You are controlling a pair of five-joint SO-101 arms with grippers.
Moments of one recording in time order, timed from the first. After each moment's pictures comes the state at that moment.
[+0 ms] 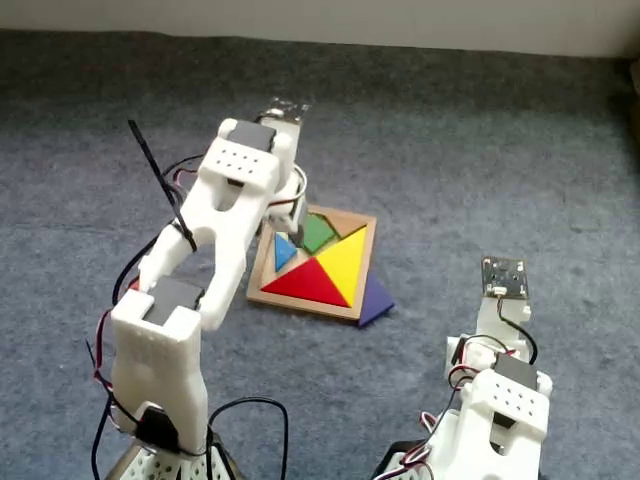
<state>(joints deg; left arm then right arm) 10.7 26.8 -15.5 86.9 10.9 17.9 -56.3 85.1 45.8 21.9</state>
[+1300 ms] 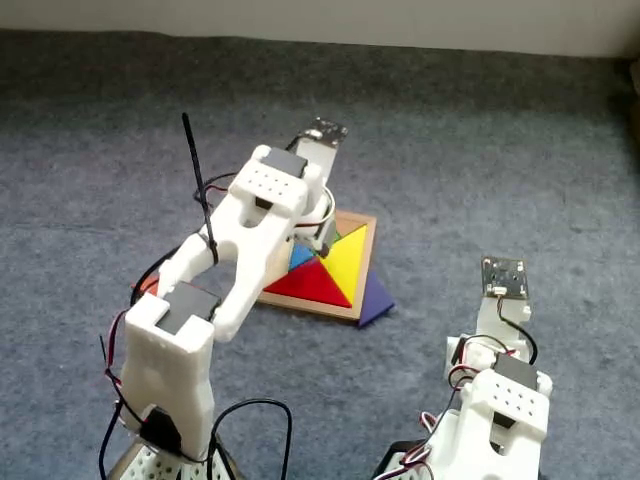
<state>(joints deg) 18.0 25.2 -8.8 76.1 7.3 17.9 -56.3 85.1 45.8 21.9</state>
